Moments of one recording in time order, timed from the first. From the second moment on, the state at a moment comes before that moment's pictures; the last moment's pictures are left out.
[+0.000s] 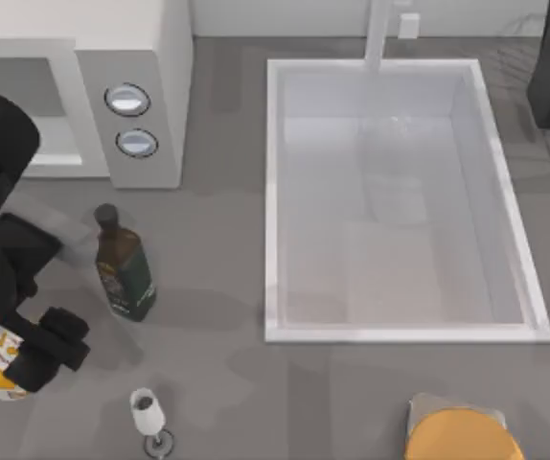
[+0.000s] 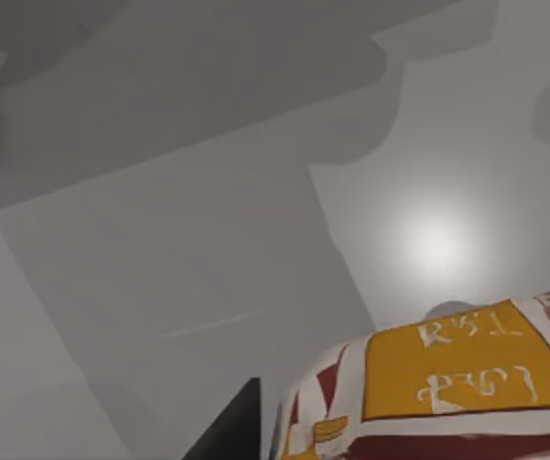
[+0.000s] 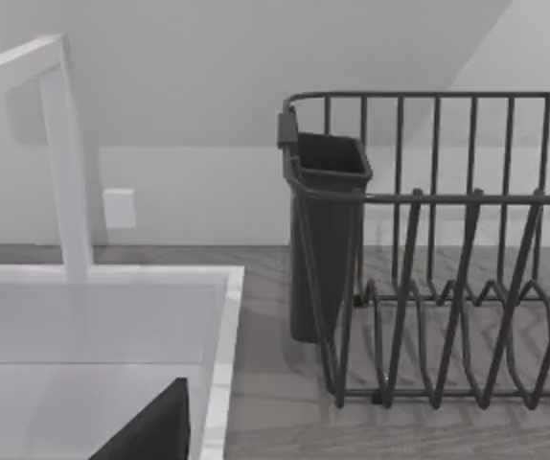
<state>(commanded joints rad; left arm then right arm) -0.28 1.38 0.95 -1.12 0.01 0.27 0.00 0.00 0.00 0.00 0.00 0.00</state>
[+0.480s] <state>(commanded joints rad) -0.07 1.55 0.96 -0.75 0.02 0.22 0.00 0.00 0.00 0.00 0.00 0.00</state>
